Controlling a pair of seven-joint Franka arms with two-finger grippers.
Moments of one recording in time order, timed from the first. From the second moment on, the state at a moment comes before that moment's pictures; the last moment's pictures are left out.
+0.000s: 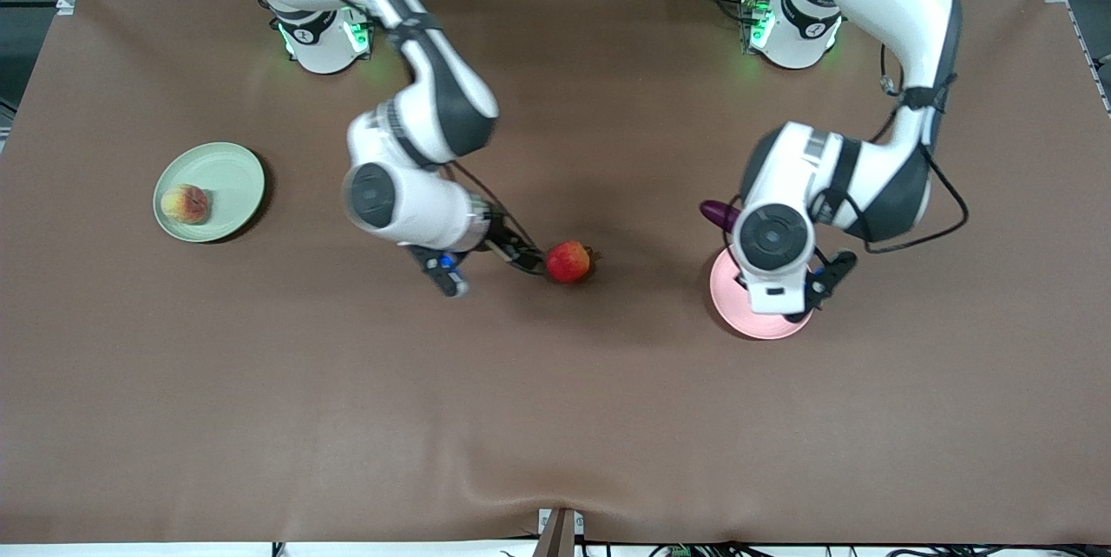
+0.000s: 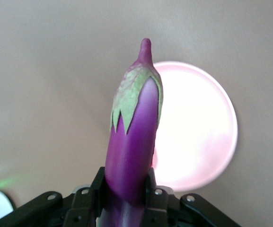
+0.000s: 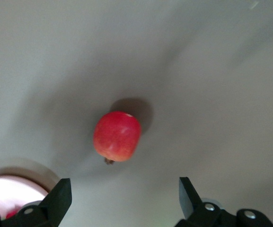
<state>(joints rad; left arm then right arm) -0.44 0.53 0.07 -1.56 0.19 1.73 -1.21 0.79 0.59 -0.21 -1.54 0.62 2.13 1.16</state>
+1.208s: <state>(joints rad) -0.40 0.66 0.06 -1.67 0.30 1.95 -1.23 0.90 0.78 -0.21 -1.53 0.62 2.41 1.29</state>
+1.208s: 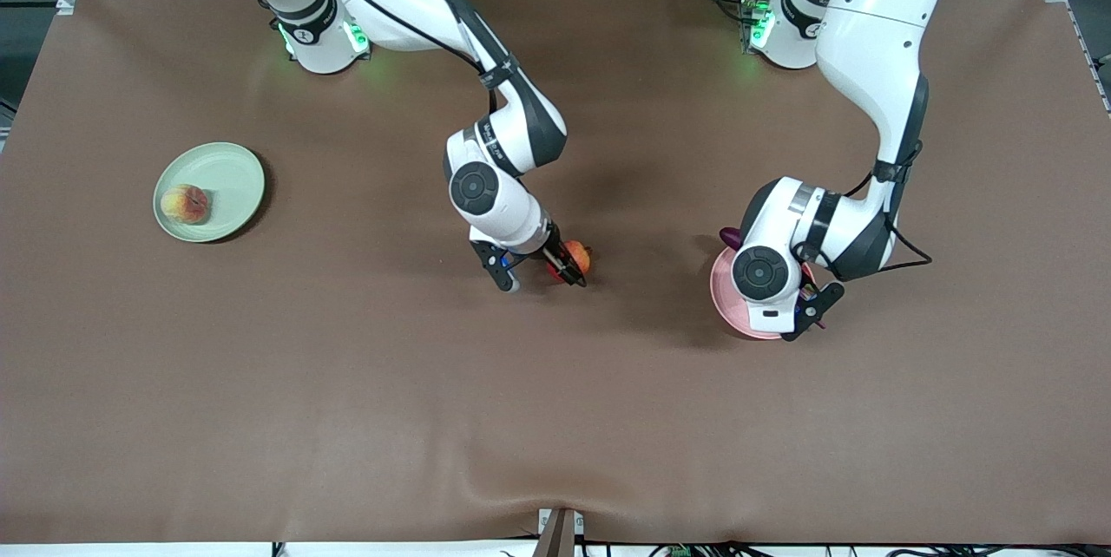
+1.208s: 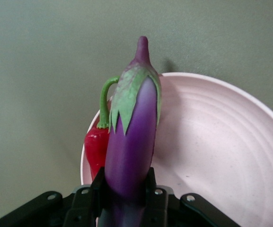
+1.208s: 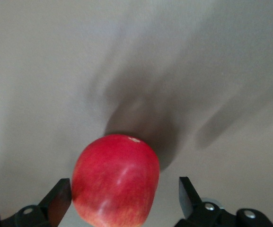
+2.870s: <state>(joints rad) -0.41 0.69 0.06 -1.64 0.30 2.06 -1.47 0.65 0.64 -0.35 -1.37 0.31 1.51 0.80</state>
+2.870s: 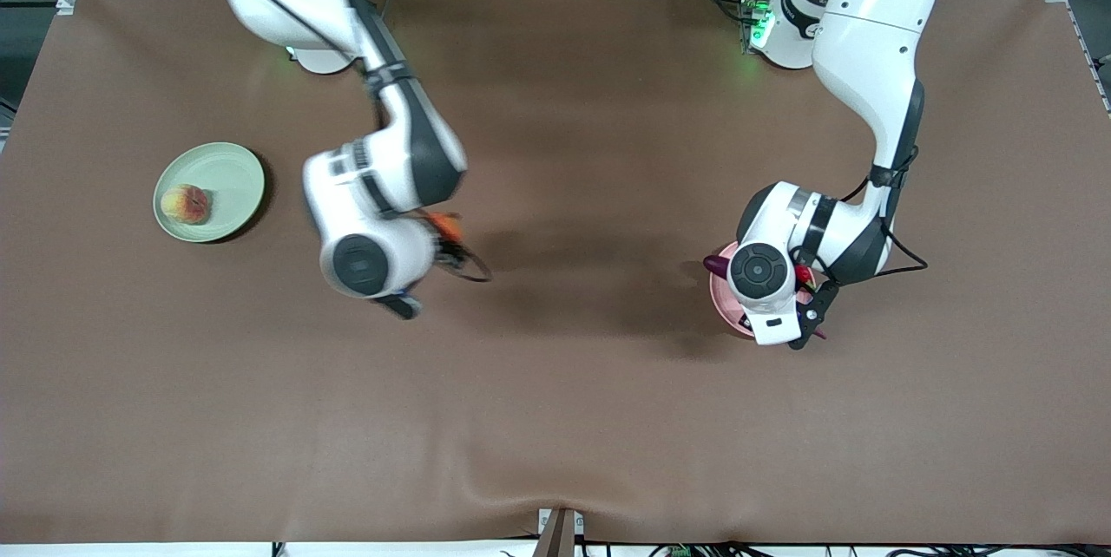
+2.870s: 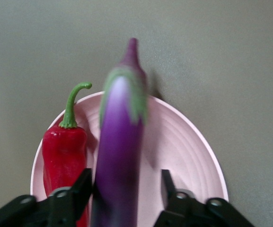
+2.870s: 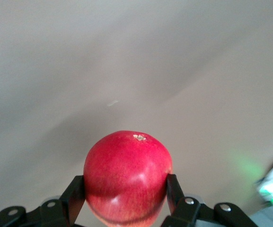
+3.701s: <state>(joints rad) -0.41 0.69 0.06 -1.63 0.30 2.05 -1.46 0.57 0.46 -0.76 -1.99 0.20 1.81 -0.18</state>
